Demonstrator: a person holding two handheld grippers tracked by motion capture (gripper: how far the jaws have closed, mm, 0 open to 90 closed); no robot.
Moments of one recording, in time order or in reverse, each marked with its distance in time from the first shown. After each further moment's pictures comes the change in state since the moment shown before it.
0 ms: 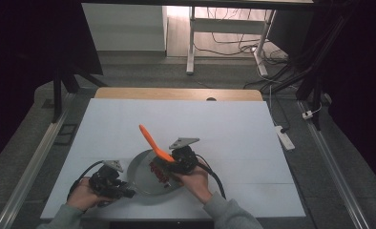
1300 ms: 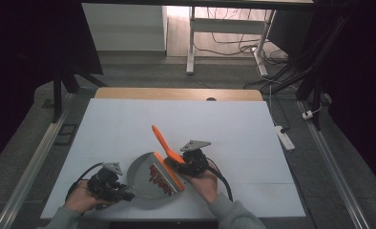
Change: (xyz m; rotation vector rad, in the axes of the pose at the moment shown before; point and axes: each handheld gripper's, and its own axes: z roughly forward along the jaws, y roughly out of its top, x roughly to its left) left arm -0.008 -0.003 -0.003 0.017 -0.008 0.024; right arm -0.014 -0.021 -0.019 -0.011 -0.075 0.030
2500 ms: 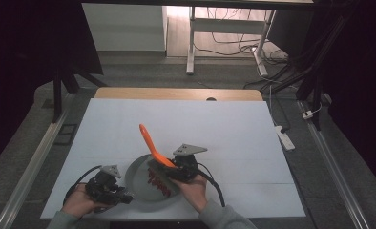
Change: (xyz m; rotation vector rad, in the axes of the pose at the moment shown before) left arm -0.005 -0.008 -0.001 -0.004 0.013 -0.008; right arm 0.032 0.006 0.001 -0.167 0.131 0.080
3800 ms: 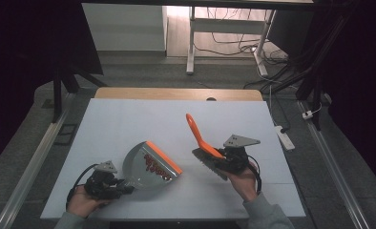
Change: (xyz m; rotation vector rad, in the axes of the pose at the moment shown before) left arm 0.001 -0.004 -0.001 -0.195 0.113 -0.084; right arm -0.074 0.003 -0.116 -0.003 -0.129 -0.099
